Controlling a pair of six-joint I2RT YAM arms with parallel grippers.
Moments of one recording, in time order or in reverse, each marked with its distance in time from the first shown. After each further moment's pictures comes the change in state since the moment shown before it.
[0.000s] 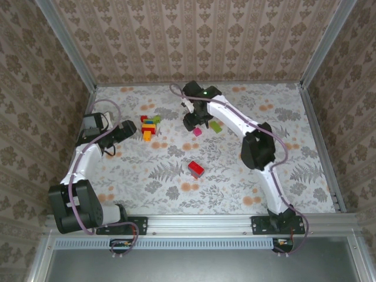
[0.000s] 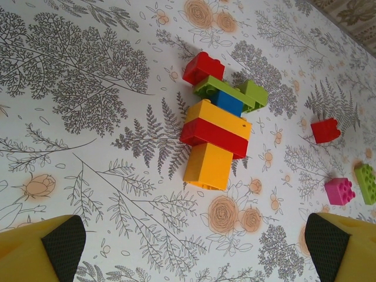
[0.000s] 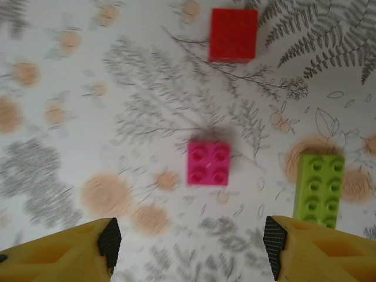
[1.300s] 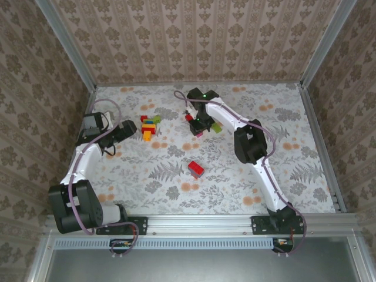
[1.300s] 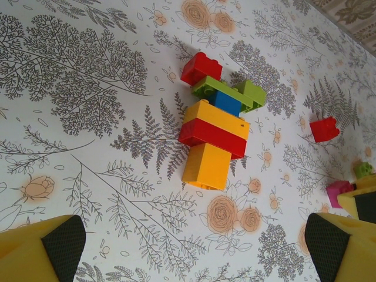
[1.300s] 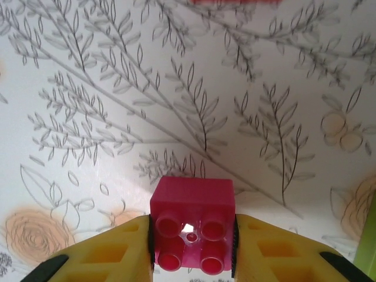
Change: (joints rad) left arm -0.002 0.000 0.005 -0.003 0.000 0.007; right arm -0.053 0.141 0.006 -0.025 -0.113 -0.024
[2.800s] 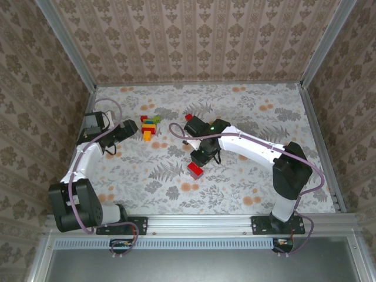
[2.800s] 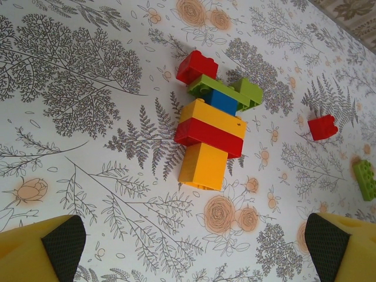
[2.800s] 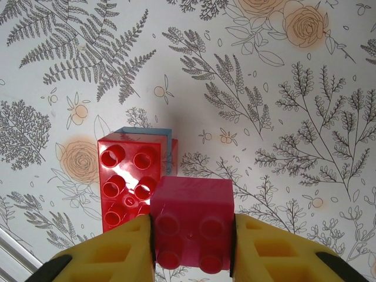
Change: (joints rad) left arm -0.012 0.012 0.009 0.000 0.000 0.001; right arm 0.286 -0.716 -0.803 0.175 0.051 0.050
